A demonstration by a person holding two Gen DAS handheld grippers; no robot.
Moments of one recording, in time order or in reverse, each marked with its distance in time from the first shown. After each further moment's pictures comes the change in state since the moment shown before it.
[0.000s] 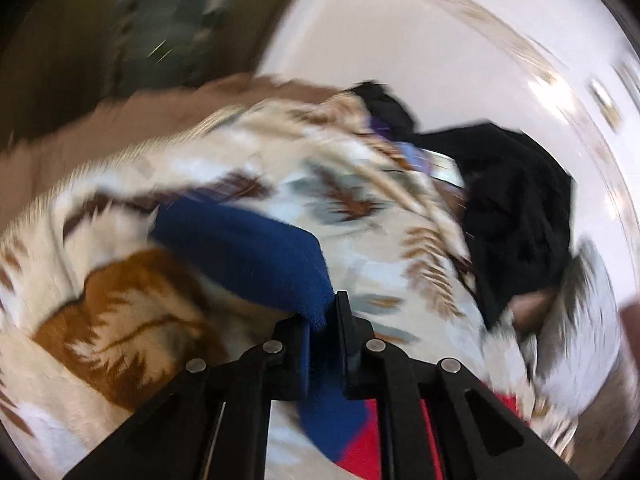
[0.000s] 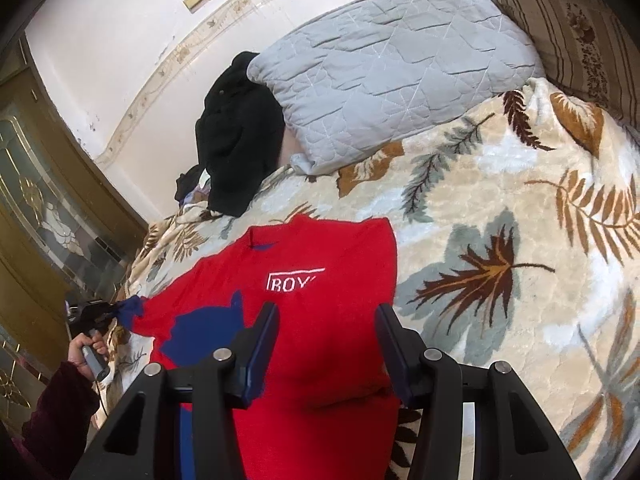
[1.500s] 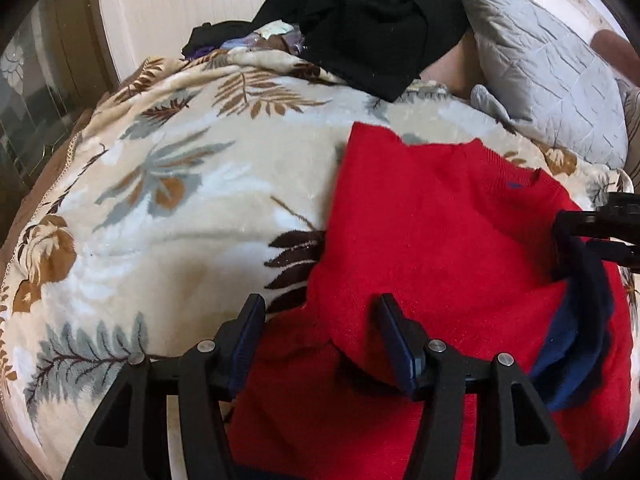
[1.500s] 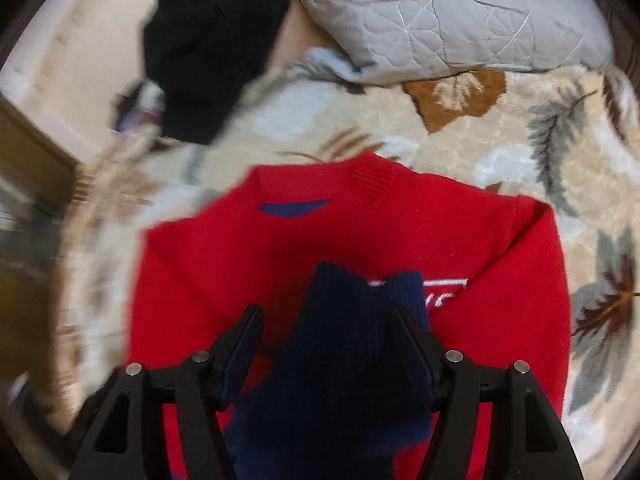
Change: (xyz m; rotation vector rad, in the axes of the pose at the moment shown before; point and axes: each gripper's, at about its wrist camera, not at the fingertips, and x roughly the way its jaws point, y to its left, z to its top) left arm 0.012 -0.143 -0.176 0.595 0.251 0.084; right arm 0.207 0.123 0.032 -0.043 0.382 -0.341
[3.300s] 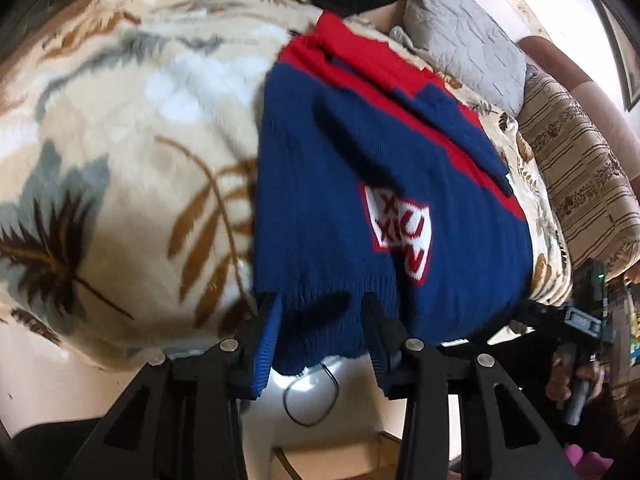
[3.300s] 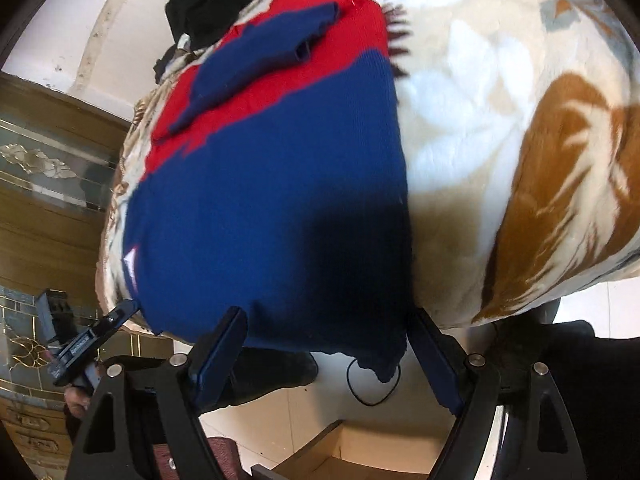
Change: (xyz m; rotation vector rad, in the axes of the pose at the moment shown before) left arm -0.124 0.081 -0.211 -0.080 0.221 -0.441; right arm -0.083 -0.168 -0.319 0.096 0.147 0.368
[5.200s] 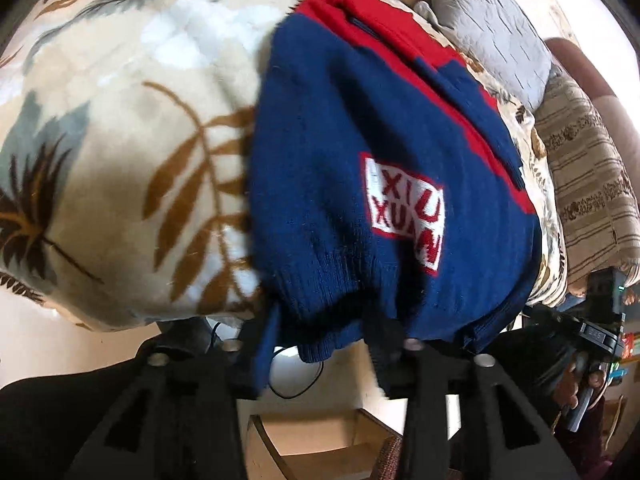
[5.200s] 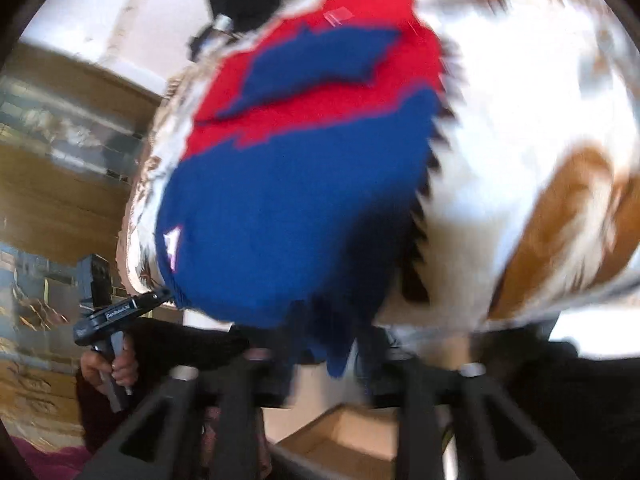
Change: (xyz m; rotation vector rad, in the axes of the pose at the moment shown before) left arm 0.009 -0.007 0.008 -0.079 0.124 -0.007; right arm -0.020 0.014 0.005 -0.012 0.105 0.087
